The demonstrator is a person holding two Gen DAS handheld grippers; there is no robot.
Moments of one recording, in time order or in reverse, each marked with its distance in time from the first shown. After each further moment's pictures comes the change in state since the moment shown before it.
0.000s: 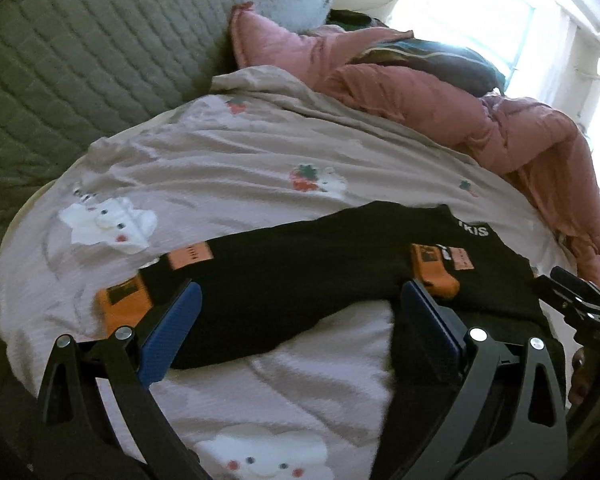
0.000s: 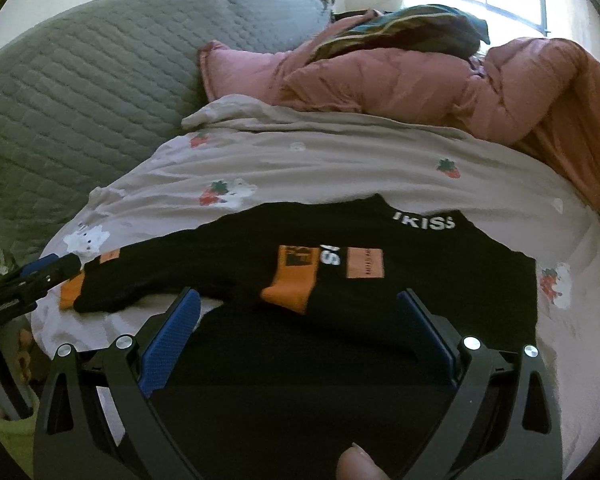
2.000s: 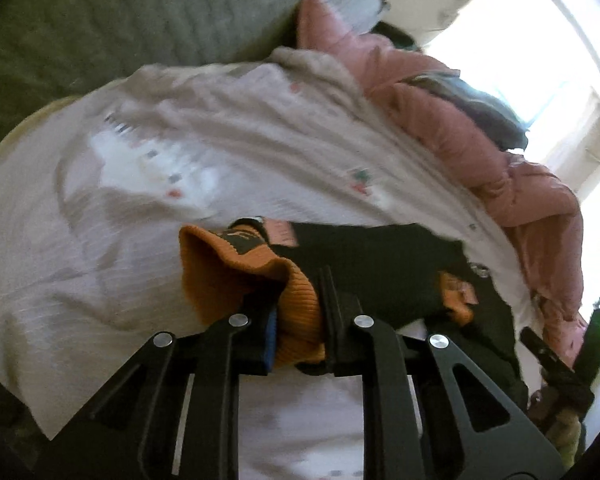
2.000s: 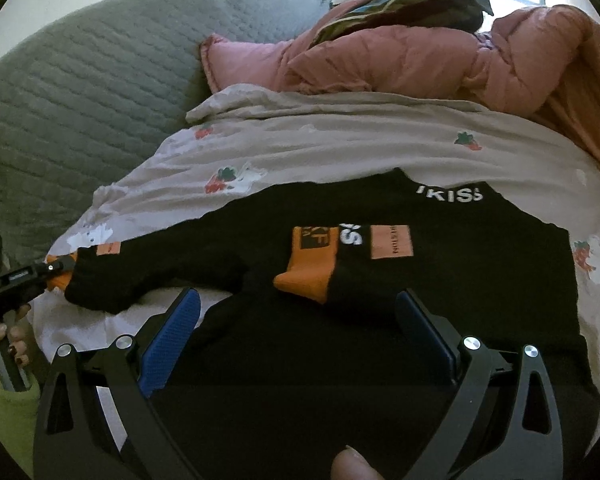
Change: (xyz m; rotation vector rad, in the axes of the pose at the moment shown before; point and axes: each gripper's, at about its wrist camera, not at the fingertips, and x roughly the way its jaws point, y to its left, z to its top) left arm 0.014 0.092 -0.006 -0.246 0.015 -0.127; right arm 0.027 -0.016 -0.022 0.093 -0.002 0.054
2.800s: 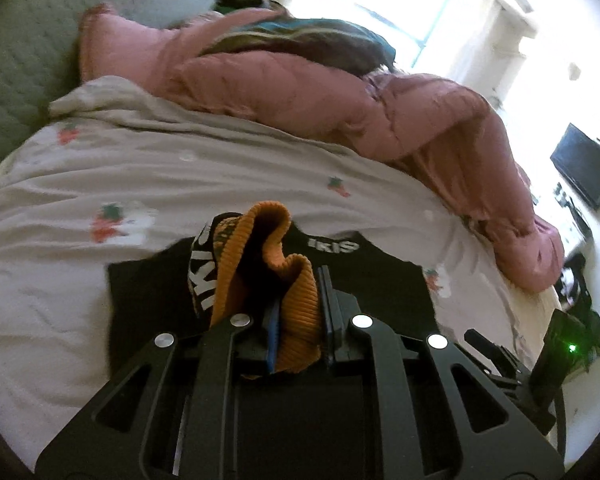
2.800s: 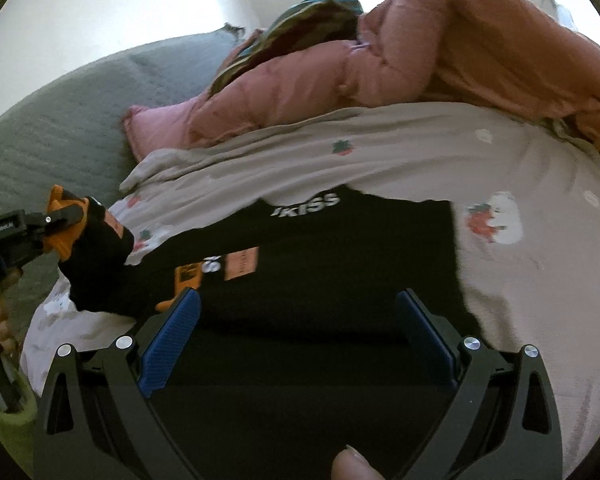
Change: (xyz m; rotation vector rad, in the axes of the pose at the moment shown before) left arm 0.072 -0.265 -0.004 0.377 0.112 -0.227; right arm -0.068 -0.143 -0.026 0.235 -0.131 -0.119
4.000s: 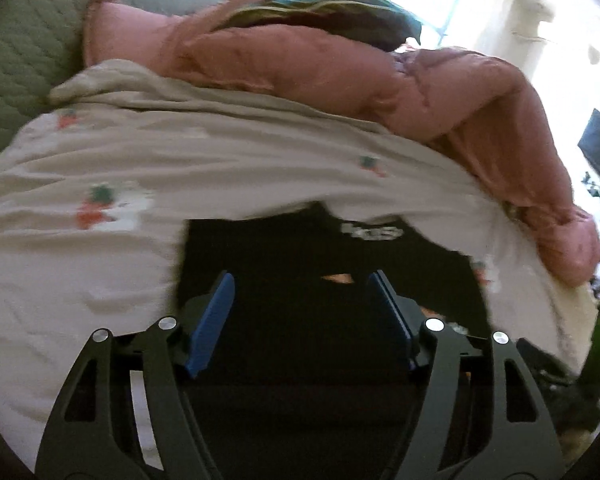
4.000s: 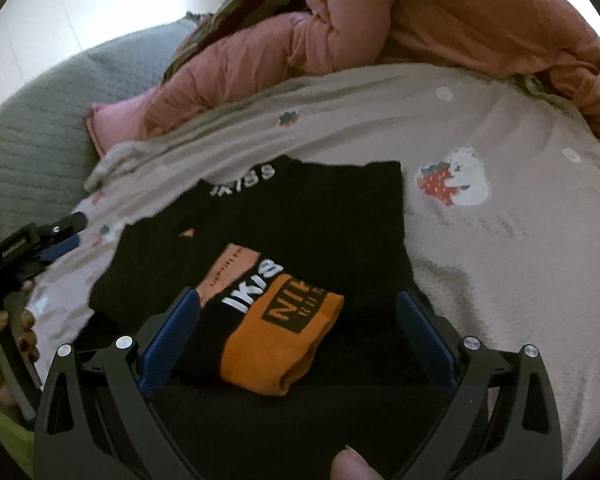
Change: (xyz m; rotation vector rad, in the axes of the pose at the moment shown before) left arm 0.062 0.020 -0.027 0.004 -0.013 0.143; right arm 0.033 -0.043 -0.012 0.041 0.109 -0.080
